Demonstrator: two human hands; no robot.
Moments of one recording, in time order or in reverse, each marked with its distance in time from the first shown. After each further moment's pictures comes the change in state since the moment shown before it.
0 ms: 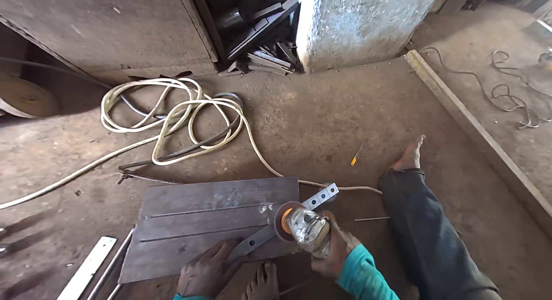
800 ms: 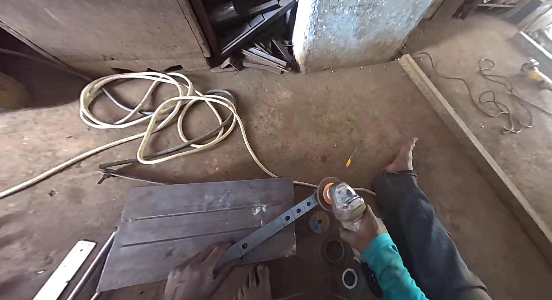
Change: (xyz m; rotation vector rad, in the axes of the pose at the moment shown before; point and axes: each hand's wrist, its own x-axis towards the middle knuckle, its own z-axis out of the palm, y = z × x) left_hand -0.004 -0.006 0.003 -0.018 0.004 0.031; right_hand 0.015 0.056 -0.035 0.118 0.295 0.237
